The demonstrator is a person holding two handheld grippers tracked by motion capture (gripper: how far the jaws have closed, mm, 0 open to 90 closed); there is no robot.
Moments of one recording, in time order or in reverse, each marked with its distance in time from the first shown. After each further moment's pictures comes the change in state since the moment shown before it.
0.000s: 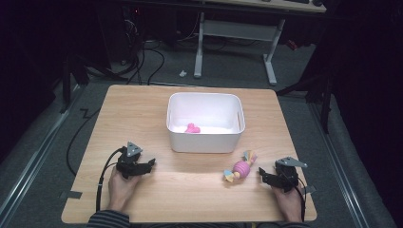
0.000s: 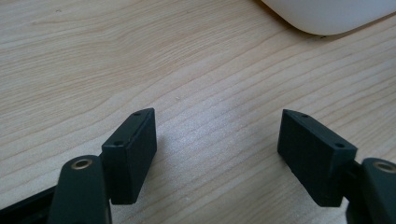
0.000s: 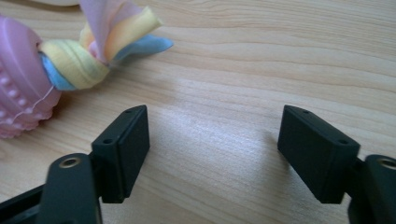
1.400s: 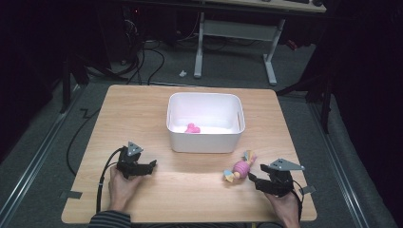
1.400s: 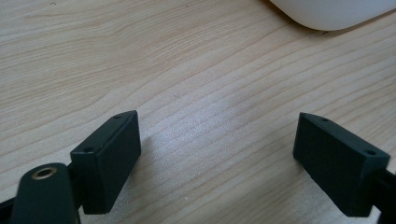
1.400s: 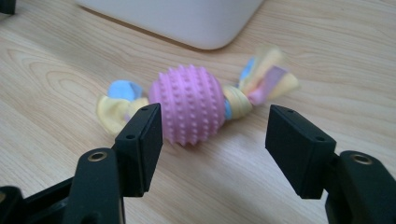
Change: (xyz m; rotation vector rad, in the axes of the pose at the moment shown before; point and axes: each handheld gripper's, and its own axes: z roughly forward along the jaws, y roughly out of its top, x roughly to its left) left arm 0.000 0.001 0.002 0.021 -0.005 -0.005; right arm 0.049 0.025 -0.046 -0.044 0.207 -0.110
